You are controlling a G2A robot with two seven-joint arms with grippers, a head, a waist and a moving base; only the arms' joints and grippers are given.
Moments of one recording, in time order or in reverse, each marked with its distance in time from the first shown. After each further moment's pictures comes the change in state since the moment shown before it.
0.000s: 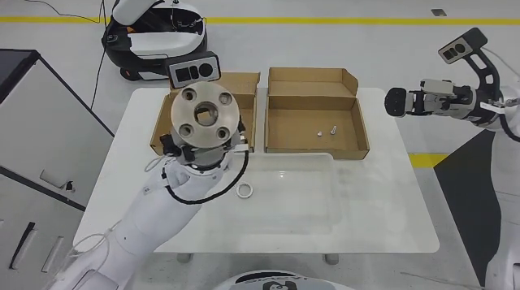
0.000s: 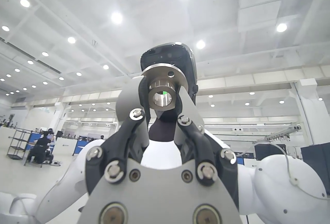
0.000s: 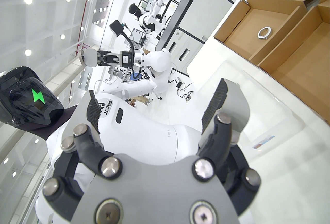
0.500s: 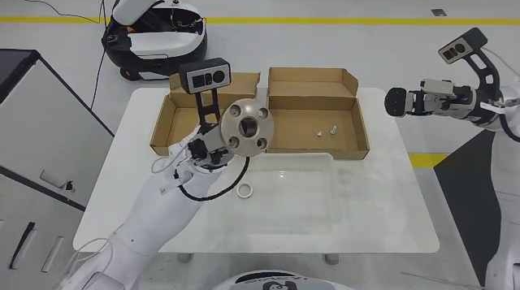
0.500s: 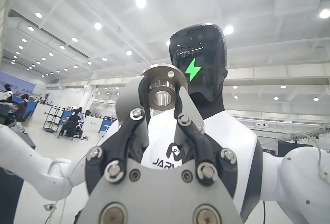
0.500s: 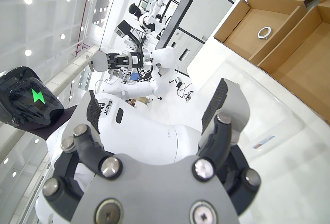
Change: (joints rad) left arm 0.034 -0.039 -0.049 0.053 0.138 0.051 -0.051; right arm 0.000 0.000 0.000 0.000 0.000 0.000 0.000
